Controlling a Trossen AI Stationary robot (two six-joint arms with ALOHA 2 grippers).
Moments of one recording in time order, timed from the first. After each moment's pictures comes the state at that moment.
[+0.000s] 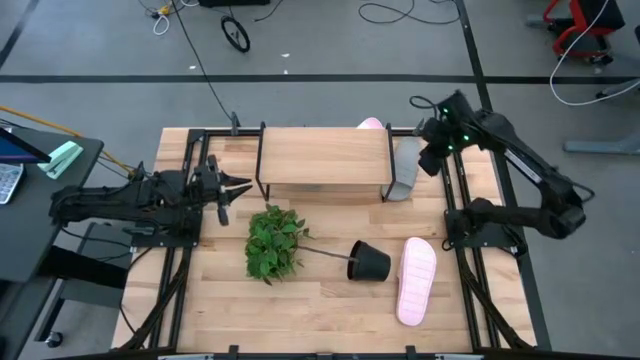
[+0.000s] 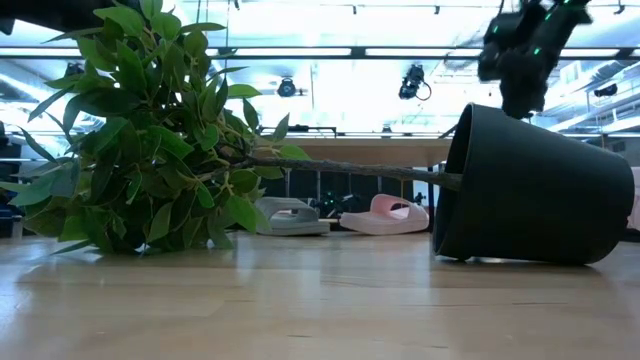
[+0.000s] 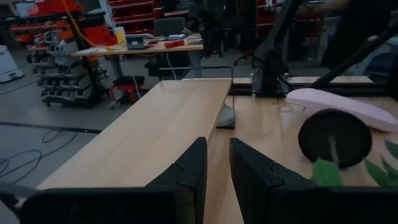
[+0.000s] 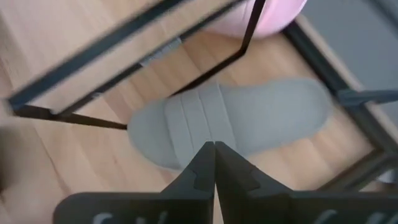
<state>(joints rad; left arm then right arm) 0.02 0.44 0.44 -0.11 -0.30 0.05 -1.01 1.10 1.02 -1.05 -0.26 -0.32</state>
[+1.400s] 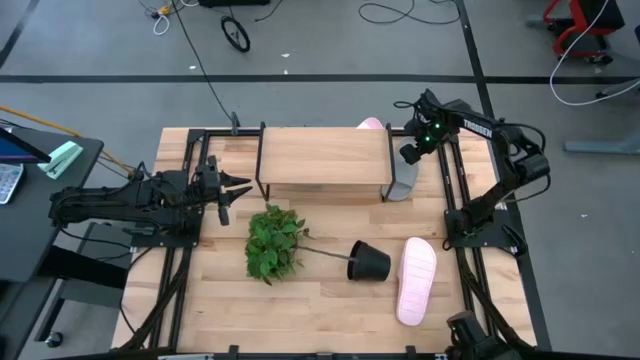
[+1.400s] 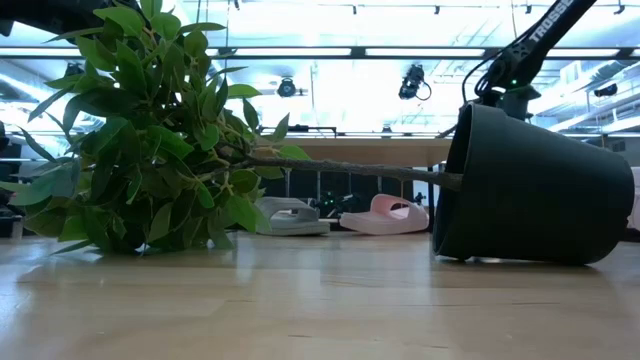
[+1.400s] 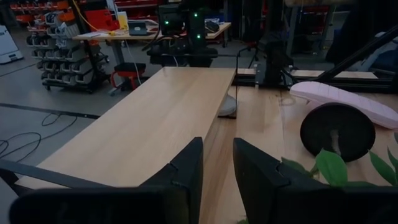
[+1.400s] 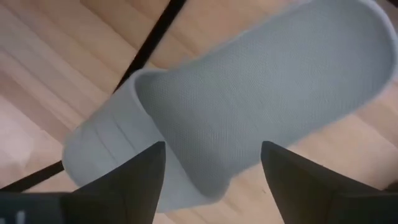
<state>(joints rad) 0.03 0.44 0.44 -0.16 -0.30 0.01 -1.14 1.58 1.02 -0.91 -0.28 -0.18</state>
